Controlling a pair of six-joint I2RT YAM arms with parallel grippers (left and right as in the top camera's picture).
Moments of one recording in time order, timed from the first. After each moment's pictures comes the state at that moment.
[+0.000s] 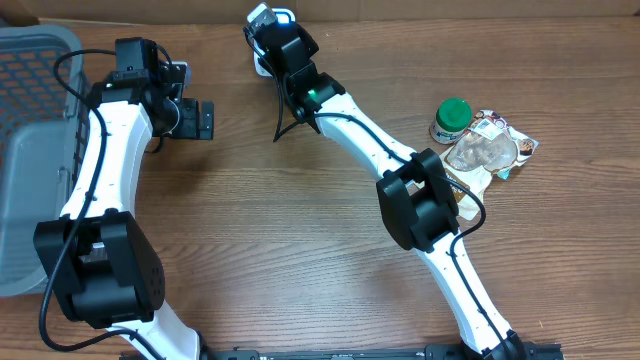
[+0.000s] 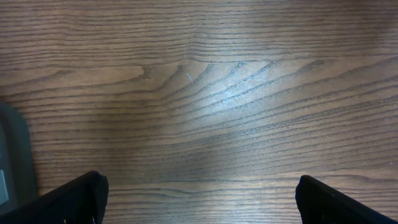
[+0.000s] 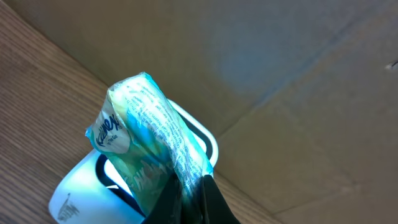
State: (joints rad) left arm 0.10 1.87 1.55 -0.86 0.08 0.11; right arm 0.60 2.61 2.30 -0.06 0.36 -0.42
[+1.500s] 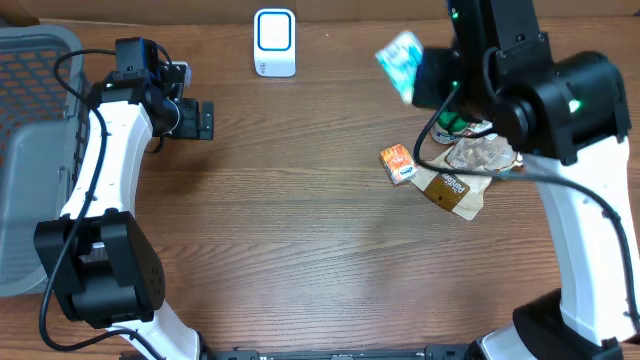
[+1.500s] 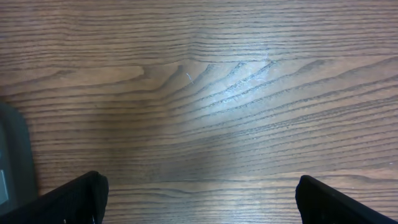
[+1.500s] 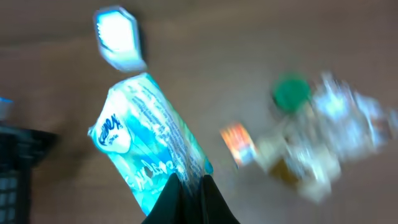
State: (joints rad) left arm 0.10 1.87 1.55 -0.86 0.08 0.11; right arm 0.40 1.73 2.31 -1.58 0.12 0.56
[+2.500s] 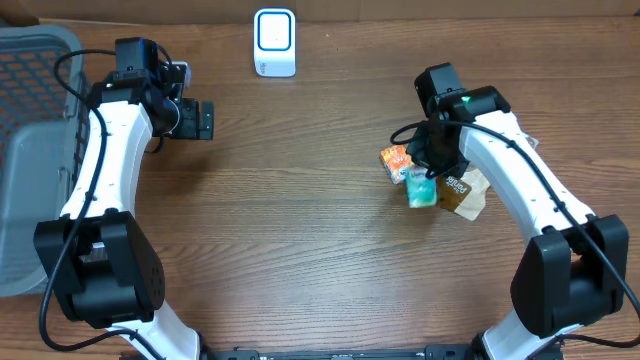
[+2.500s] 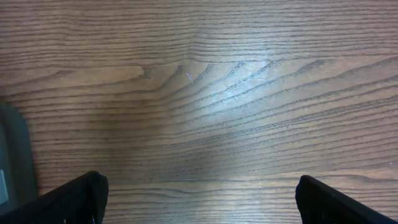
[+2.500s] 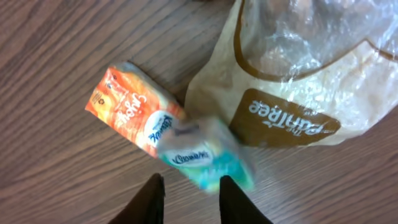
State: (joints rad) left arm 0.10 1.87 1.55 -0.86 0.08 0.11; right arm 0.26 1.80 1.46 -1.10 0.09 0.78
